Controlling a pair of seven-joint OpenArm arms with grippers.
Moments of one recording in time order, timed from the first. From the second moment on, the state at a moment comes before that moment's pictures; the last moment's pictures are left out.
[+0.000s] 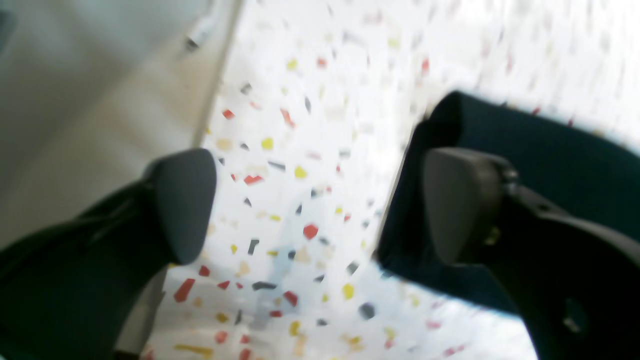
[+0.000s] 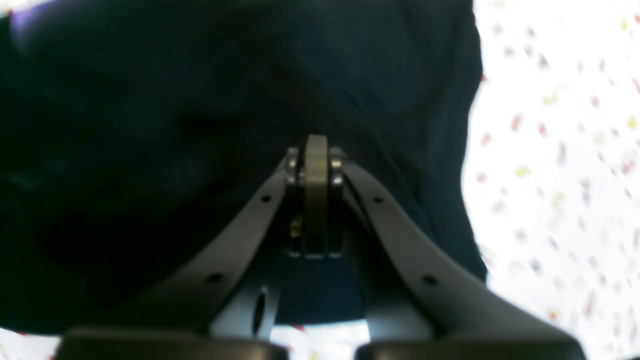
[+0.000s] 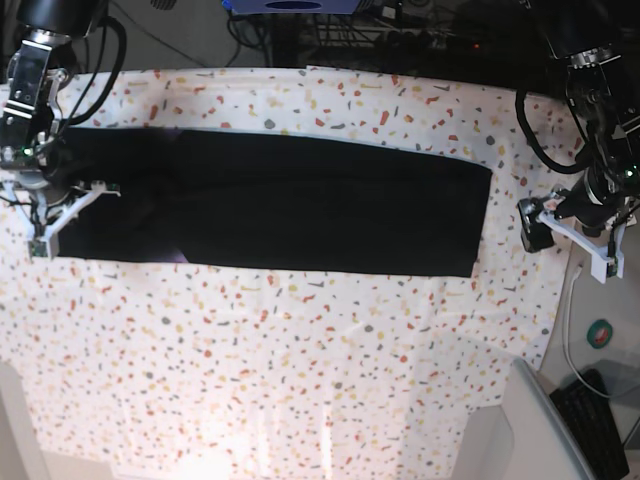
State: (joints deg) left arm 6.1 -17.2 -28.2 92.2 -19.3 -15.1 53.9; right arm -8.3 5.0 23.4 88.1 0.6 17.5 -42.0
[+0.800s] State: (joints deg) left arm -2.0 -13.7 -23.0 63.4 -19.9 -33.2 45.3; right arm -8.7 5.1 23.5 88.0 0.5 17.5 -41.9
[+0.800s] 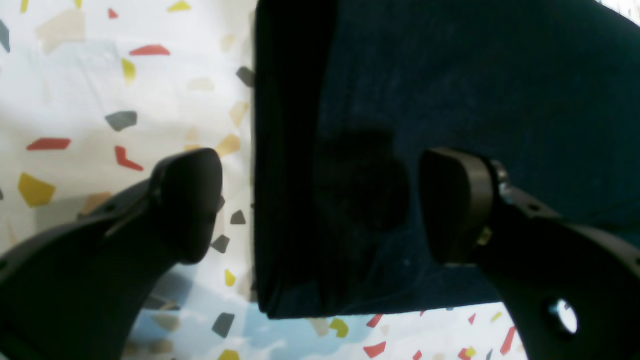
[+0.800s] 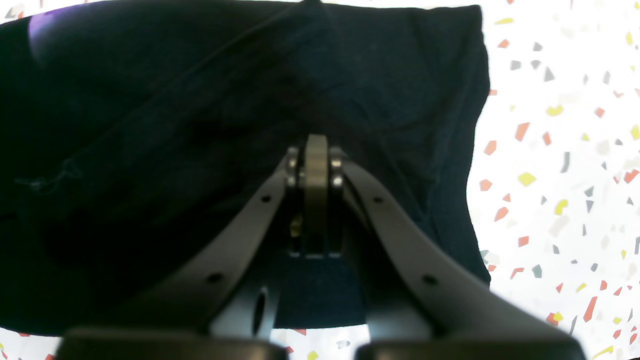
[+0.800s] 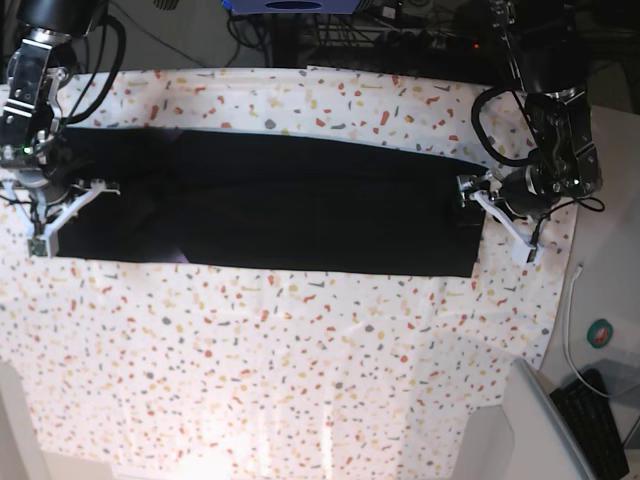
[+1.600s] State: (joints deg) left arm 6.3 -18.1 -24.5 85.3 -19.1 -29.1 50.6; right arm -12.2 5.0 23.8 88.1 0.5 23.6 -41.9
